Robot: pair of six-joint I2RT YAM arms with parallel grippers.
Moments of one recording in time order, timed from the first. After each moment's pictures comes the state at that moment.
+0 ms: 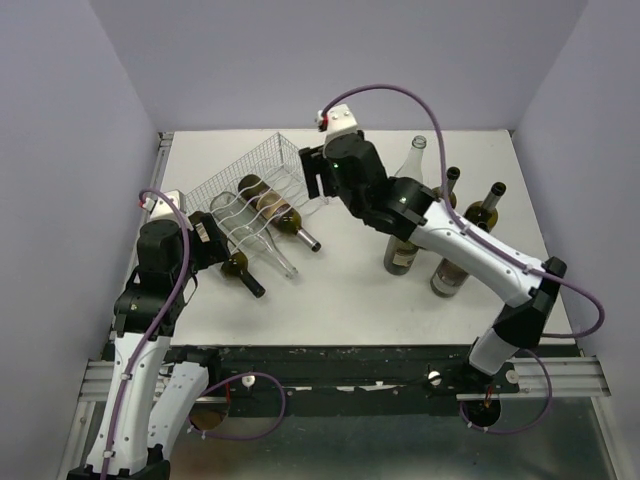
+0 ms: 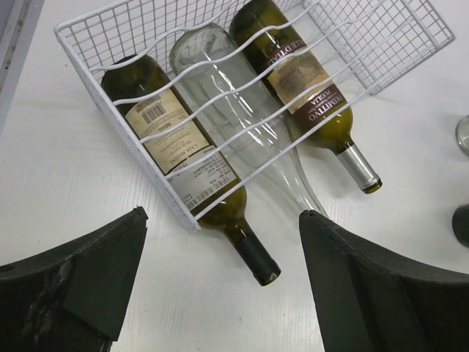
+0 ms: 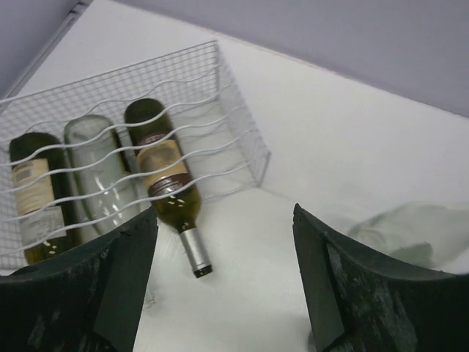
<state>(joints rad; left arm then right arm) -0.11 0.65 0.89 -0.71 -0.10 -0.32 0.96 1.70 1.78 -0.46 0.50 0.13</state>
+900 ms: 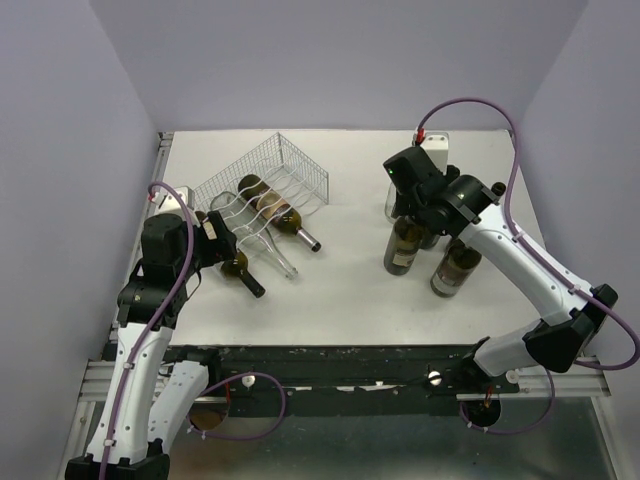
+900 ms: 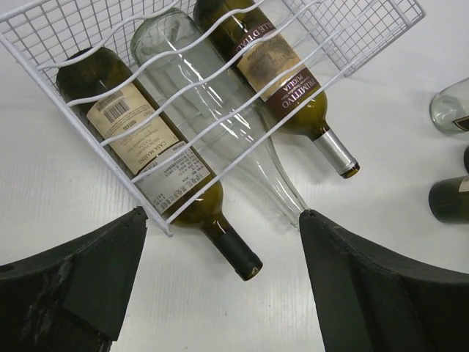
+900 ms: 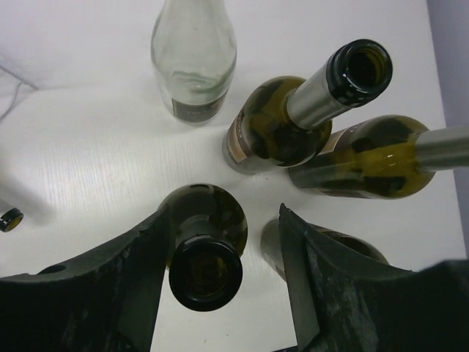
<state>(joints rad) -0.11 0.68 0.89 -0.69 0.01 -0.32 0.72 1.44 1.59 -1.06 0.75 0.53</state>
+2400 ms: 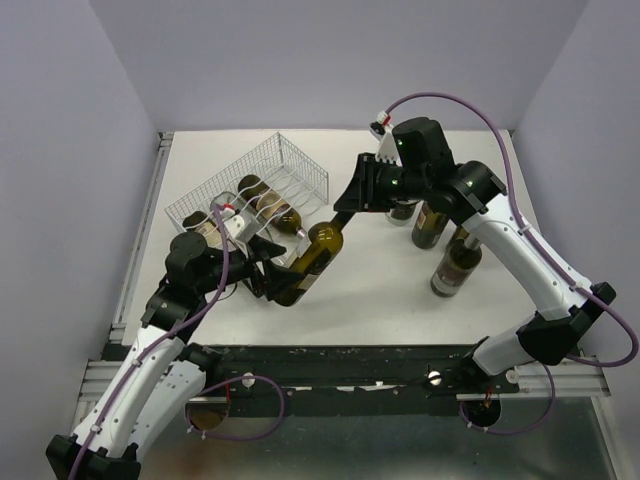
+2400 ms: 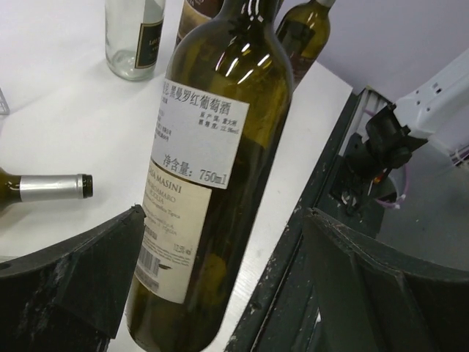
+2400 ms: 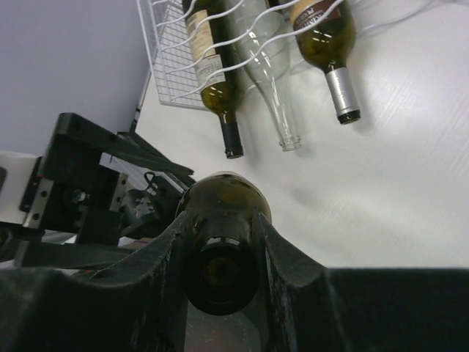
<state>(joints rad) -0.37 0.61 0.62 -0.14 0.73 -0.28 0.69 1.48 1.75 -0.87 -0.26 0.59</state>
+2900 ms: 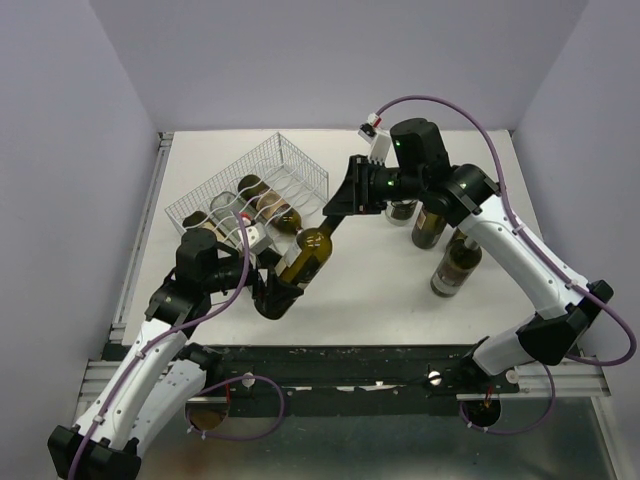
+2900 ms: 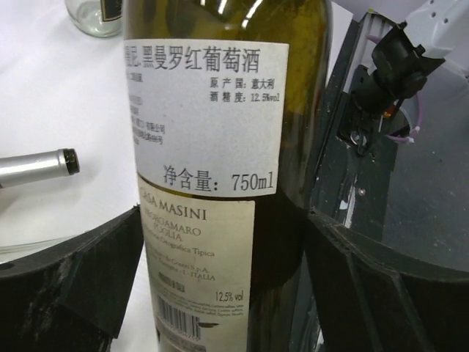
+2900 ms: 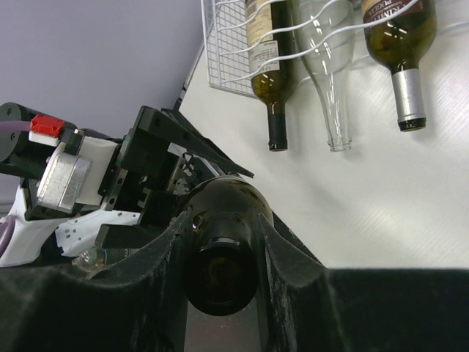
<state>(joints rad) -0.38 0.67 0.62 -0.29 0.83 -0.04 0.69 1.48 1.70 -0.75 -0.44 0.61</state>
